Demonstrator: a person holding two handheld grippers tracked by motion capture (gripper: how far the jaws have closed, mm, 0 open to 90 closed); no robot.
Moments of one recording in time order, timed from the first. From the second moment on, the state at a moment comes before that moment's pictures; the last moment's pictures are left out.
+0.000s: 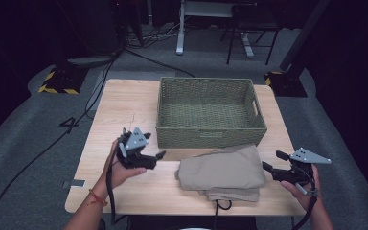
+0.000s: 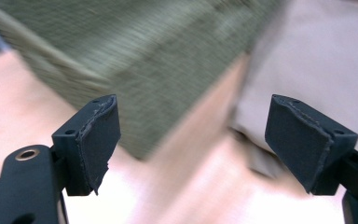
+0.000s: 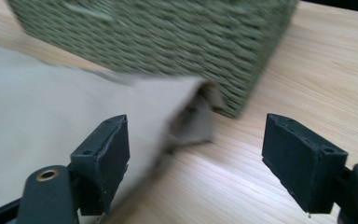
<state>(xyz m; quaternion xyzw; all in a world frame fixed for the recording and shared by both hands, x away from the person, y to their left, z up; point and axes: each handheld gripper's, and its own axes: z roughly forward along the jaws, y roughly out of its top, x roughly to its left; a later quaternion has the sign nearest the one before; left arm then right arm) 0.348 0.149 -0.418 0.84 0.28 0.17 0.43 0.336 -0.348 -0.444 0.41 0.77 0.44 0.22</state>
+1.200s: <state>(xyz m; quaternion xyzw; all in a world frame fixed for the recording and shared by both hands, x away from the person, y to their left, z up) 0.338 0.082 -0.483 0.92 0.20 0.08 0.34 0.366 -0.283 -0.500 0.35 0.85 0.39 0.06</state>
